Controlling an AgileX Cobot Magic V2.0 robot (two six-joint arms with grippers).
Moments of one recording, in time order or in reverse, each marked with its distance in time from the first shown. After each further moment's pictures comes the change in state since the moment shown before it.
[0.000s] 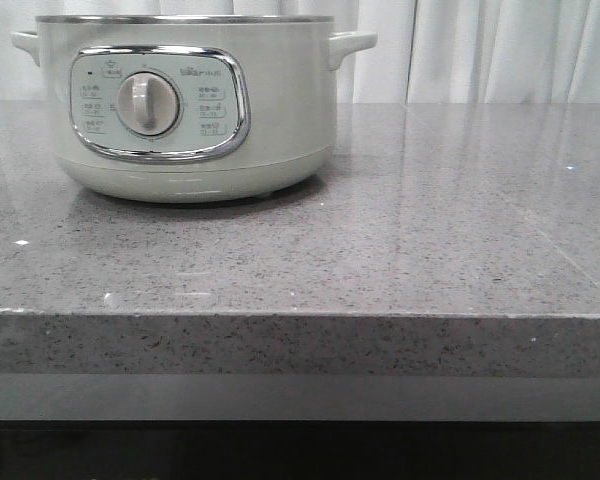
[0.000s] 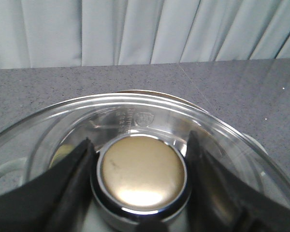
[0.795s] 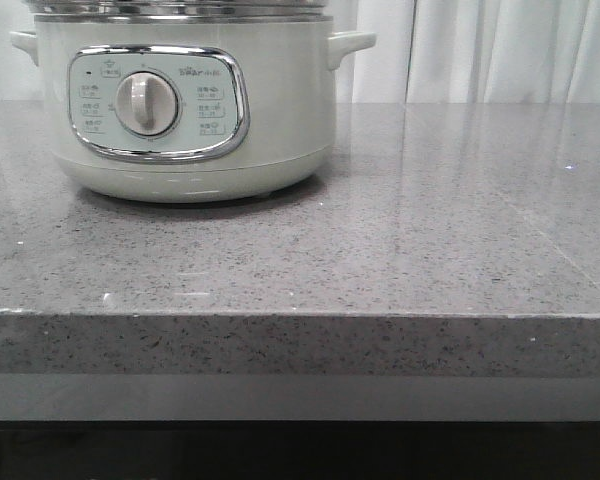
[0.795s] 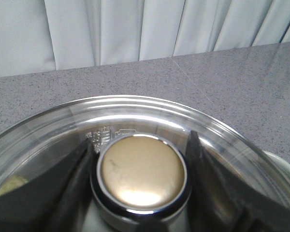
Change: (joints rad) left arm -0.046 0.285 -0.139 0.037 -0.141 0.019; right arm 0.000 -0.002 0.000 0.000 0.001 0.001
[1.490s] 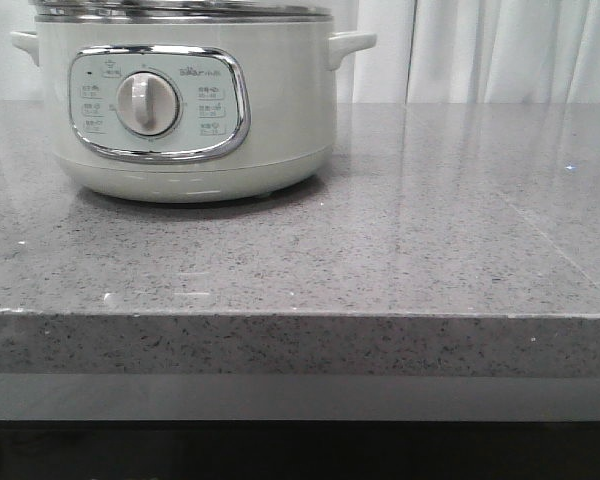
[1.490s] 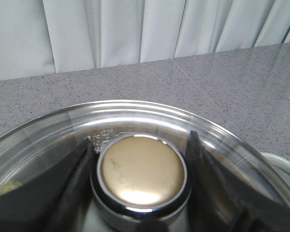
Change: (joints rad) left arm 0.000 0.027 -0.004 0.007 -0.033 0.000; right arm 0.000 0.000 0.000 0.000 0.000 0.000
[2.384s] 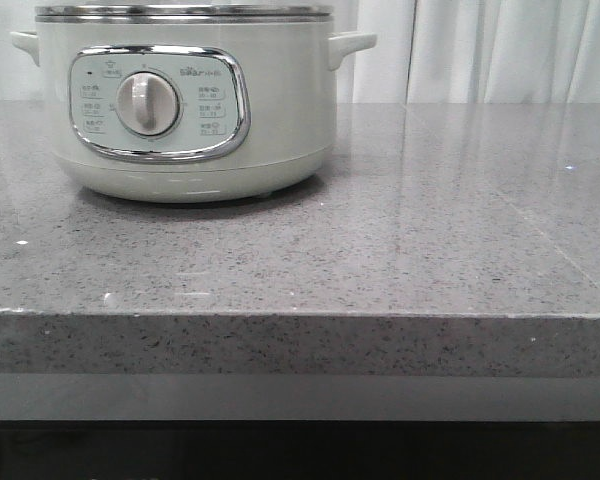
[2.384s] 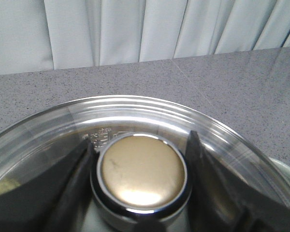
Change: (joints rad) left arm 0.000 0.010 -0.003 -0.041 -0.002 0.006; right arm 0.000 0.000 0.000 0.000 0.000 0.000
